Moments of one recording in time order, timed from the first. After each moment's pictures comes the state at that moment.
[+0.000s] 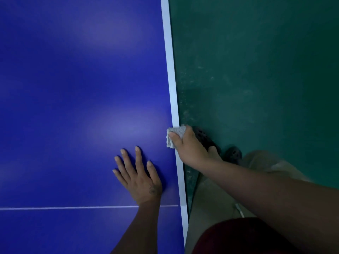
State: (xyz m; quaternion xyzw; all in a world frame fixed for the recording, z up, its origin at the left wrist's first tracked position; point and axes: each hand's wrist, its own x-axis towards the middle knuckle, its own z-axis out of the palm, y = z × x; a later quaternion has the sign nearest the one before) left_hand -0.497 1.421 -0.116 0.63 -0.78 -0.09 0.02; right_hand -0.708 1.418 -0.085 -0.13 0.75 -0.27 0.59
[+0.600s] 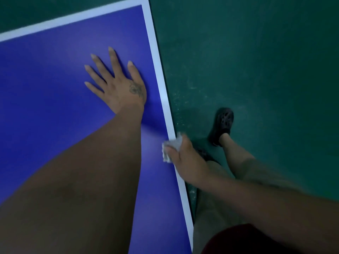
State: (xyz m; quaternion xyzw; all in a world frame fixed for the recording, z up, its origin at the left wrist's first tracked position) left_hand -0.776 1.091 -0.120 0.63 -0.77 -0.06 0.01; right_hand -0.768 1.335 -0.099 -0.14 0.73 -0.34 0.57
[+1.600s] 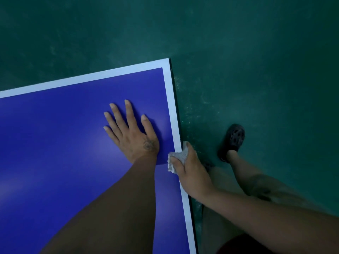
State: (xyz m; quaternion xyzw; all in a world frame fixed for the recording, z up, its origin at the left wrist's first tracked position) left_hand -0.780 1.072 -0.128 0.62 -0.78 -0.04 0.06; right_hand -0.847 1.238 -0.102 -0.15 0.75 -0.32 0.56
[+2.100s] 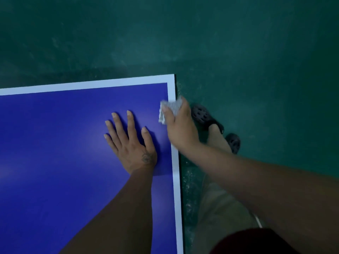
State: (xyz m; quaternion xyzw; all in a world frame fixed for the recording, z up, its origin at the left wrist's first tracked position) left_hand -0.781 1.074 -0.123 0.62 -0.78 -0.05 0.07; right_hand -0.939 1.090 -0.103 -0.14 0.78 -0.36 0.49
